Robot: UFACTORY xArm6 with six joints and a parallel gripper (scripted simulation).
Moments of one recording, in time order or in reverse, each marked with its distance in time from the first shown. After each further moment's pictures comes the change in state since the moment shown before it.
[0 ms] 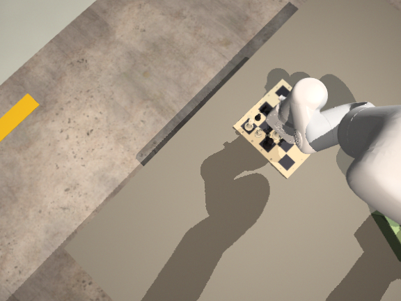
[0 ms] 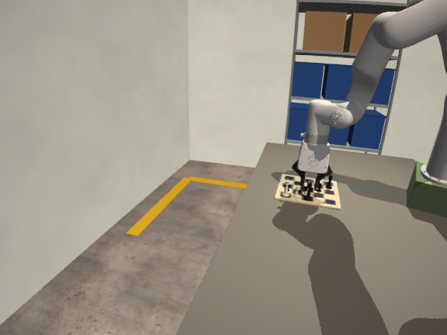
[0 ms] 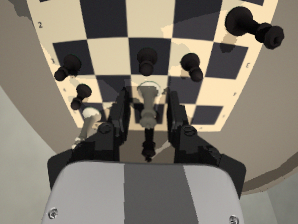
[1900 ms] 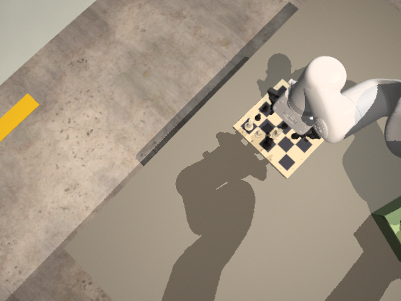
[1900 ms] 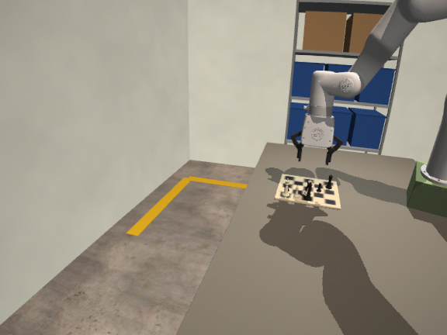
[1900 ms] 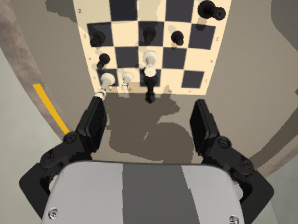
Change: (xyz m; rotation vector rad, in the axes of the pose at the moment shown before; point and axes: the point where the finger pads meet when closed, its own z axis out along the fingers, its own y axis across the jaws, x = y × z) arm 0.000 0.000 -0.090 0.000 0.000 0.000
